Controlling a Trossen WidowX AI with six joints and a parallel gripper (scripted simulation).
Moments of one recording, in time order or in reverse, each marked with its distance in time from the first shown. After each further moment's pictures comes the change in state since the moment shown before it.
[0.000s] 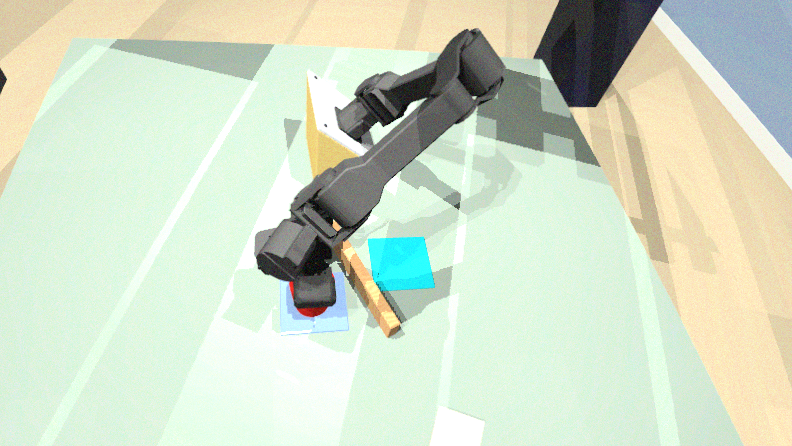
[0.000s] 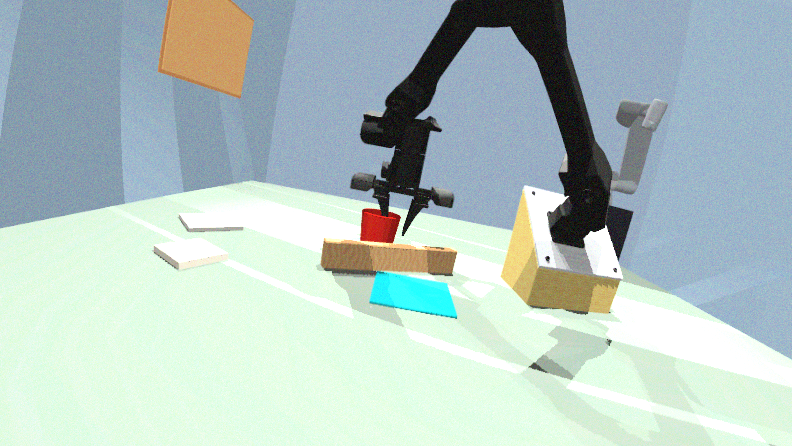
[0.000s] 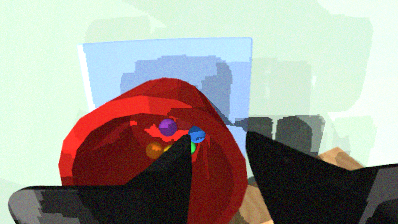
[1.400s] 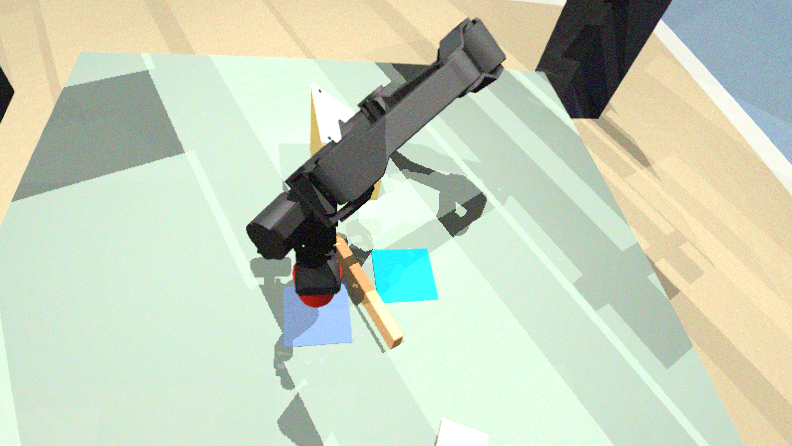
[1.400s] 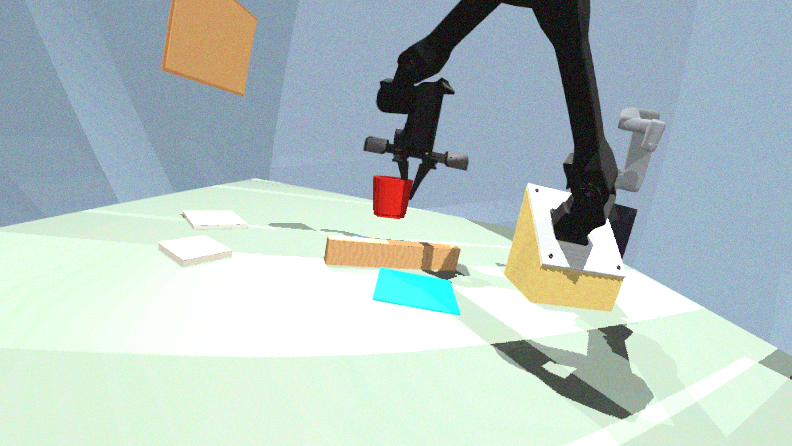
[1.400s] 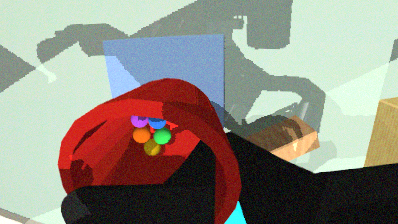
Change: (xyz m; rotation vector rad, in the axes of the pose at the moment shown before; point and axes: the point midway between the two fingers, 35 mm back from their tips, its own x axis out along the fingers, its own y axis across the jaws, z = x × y) arm -0.064 -0.007 0.001 0.016 0.012 -0.004
